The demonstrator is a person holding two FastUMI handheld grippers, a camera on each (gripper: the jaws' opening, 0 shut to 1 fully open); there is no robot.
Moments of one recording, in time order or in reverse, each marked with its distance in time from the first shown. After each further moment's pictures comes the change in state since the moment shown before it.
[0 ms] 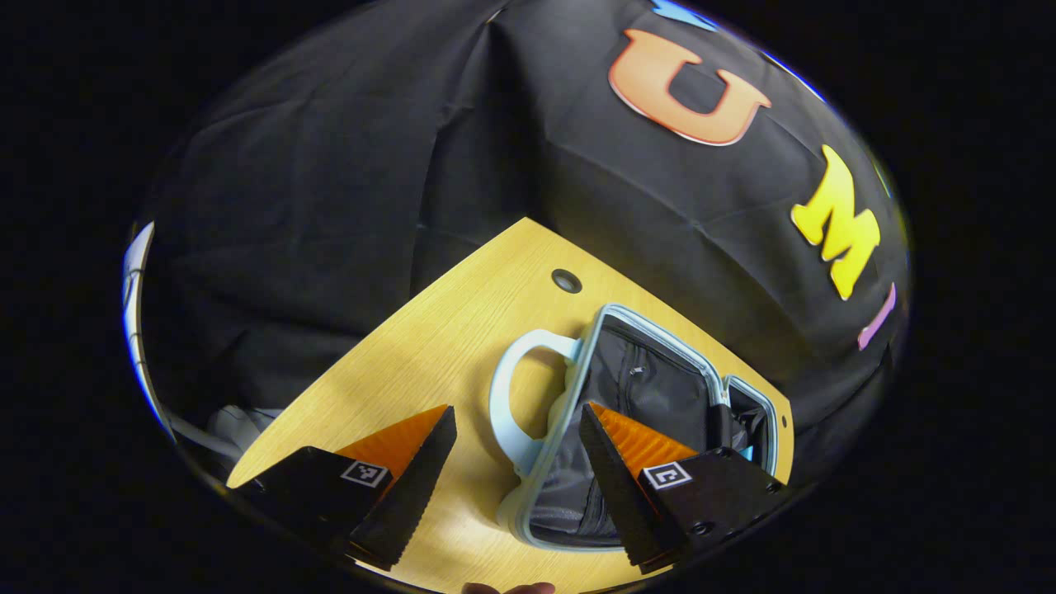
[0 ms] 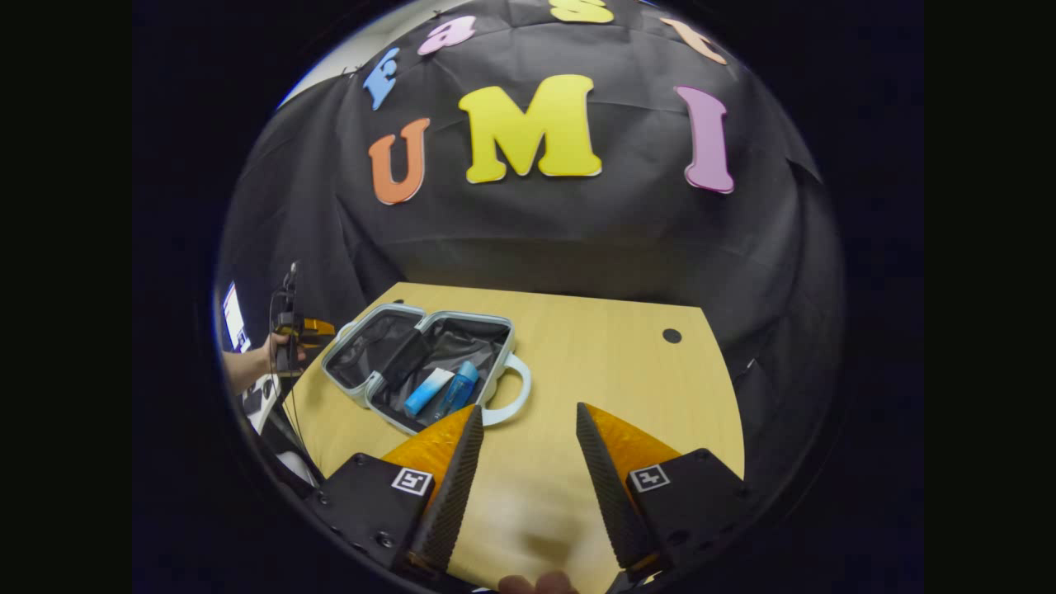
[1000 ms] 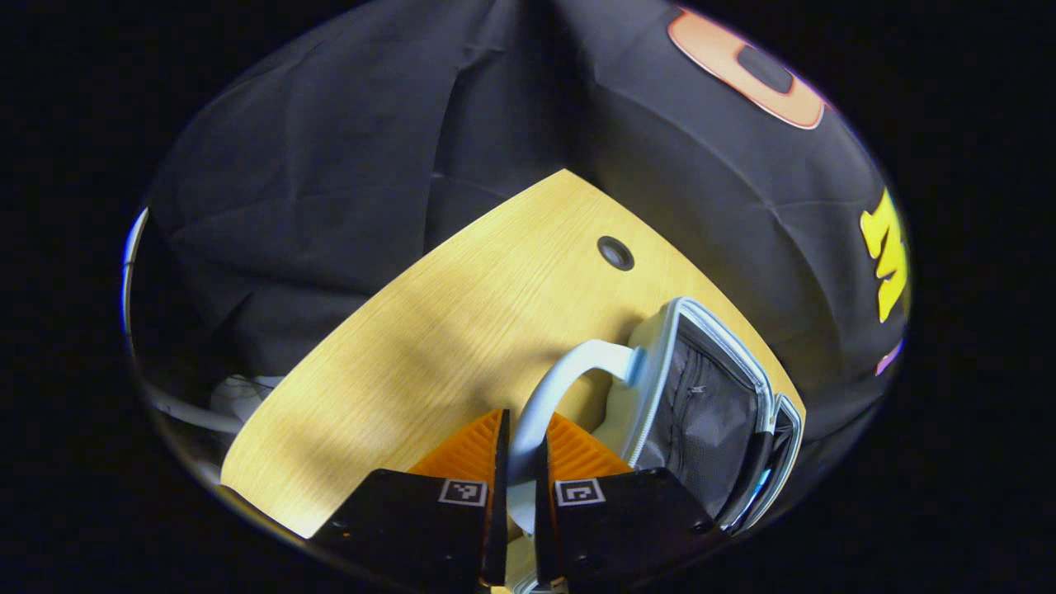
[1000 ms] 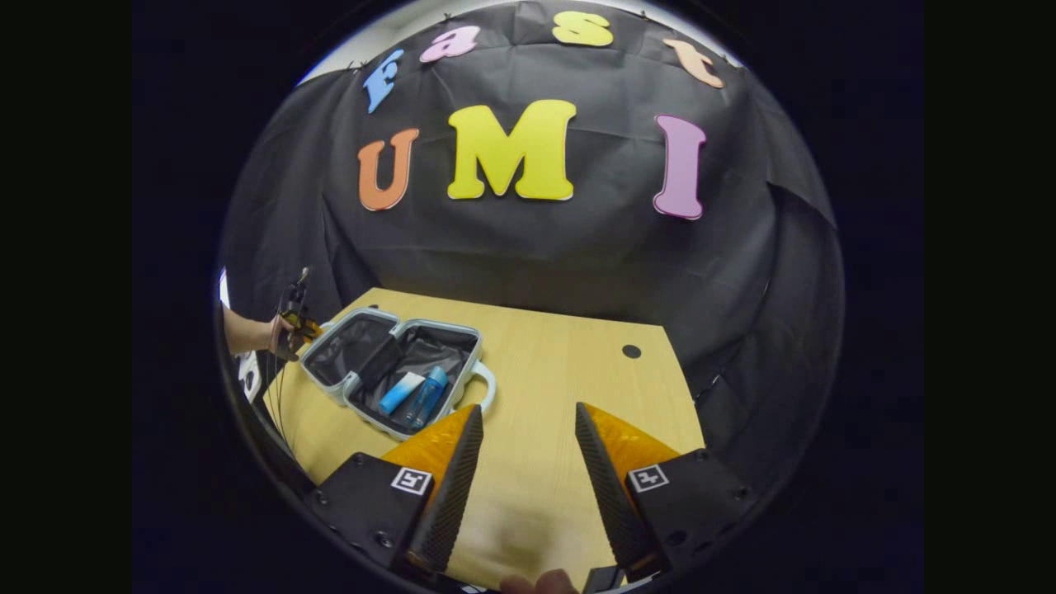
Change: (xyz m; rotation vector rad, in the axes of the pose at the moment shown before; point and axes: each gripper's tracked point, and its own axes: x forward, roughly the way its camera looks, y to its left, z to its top) left arm 0.055 -0.002 0.001 0.011 0.140 0.091; right arm -0.033 -0.016 0.008 -0.060 -0.091 -0.114
